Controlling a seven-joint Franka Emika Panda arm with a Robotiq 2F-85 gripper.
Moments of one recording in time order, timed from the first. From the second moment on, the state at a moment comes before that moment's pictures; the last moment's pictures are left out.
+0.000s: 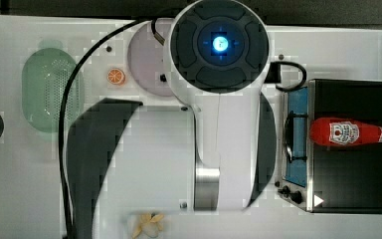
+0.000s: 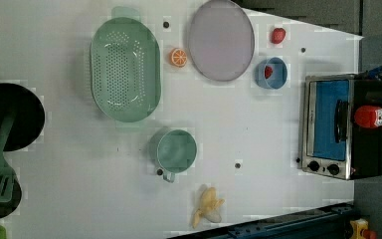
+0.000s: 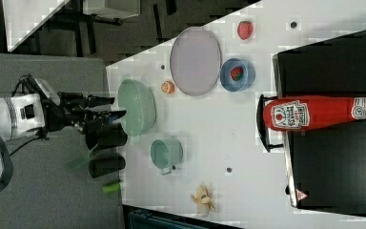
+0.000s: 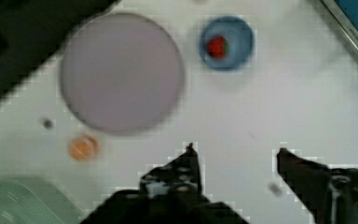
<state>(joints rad) 0.02 -0.03 -0.01 -1.76 0.01 0.18 -0.06</state>
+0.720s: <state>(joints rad) -0.02 -0.38 -0.09 -1.87 -0.01 0.10 -0.06</state>
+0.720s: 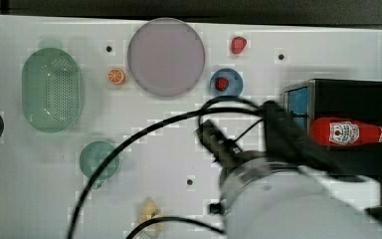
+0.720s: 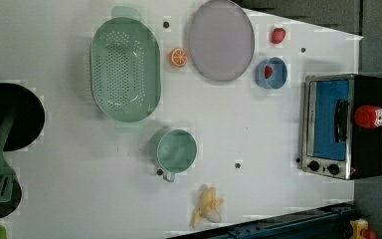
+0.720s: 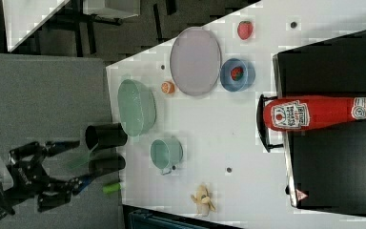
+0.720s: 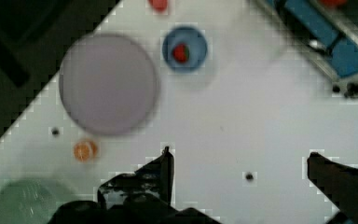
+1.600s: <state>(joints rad) -0.08 -0.07 -0.50 -1.94 0.00 0.40 -0.06</state>
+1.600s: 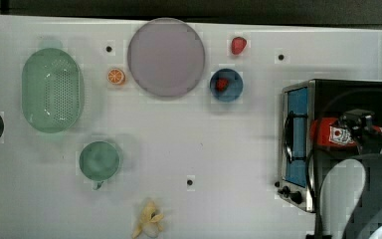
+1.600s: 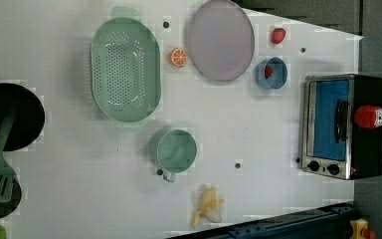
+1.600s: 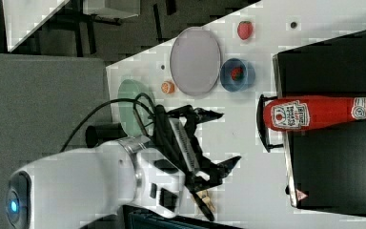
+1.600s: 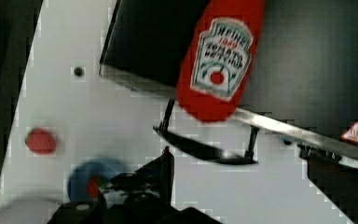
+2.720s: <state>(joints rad) -0.15 0.33 -0.57 -1.90 0.23 0.60 -0.06</state>
